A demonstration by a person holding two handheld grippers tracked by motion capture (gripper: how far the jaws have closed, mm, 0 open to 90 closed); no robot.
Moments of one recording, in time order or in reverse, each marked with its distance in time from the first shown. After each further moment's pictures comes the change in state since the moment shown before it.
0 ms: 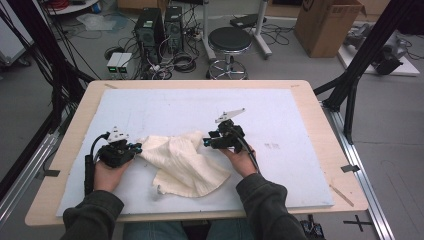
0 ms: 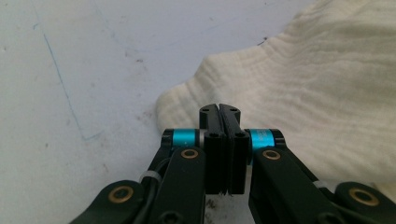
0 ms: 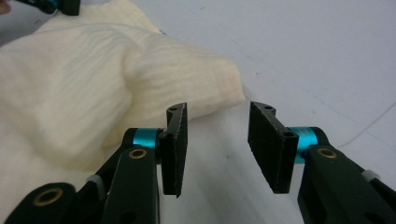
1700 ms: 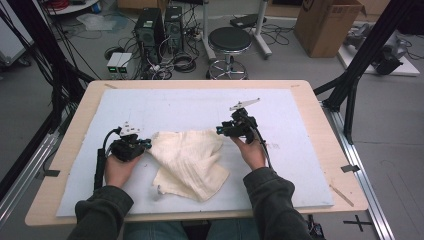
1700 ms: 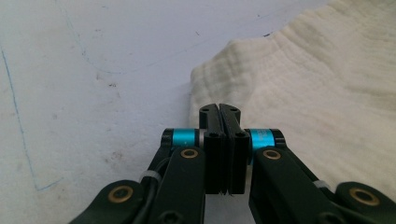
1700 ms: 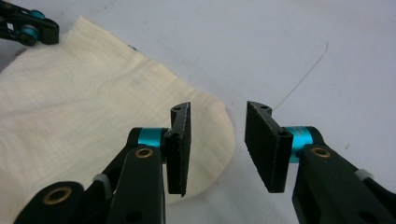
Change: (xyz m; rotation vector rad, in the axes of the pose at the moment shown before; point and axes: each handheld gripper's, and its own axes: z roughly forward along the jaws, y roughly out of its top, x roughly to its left) left arm -0.010 0.019 0.029 0.001 -0.021 -0.011; right arm -0.036 0.004 -0.031 -0.006 -0.083 0.089
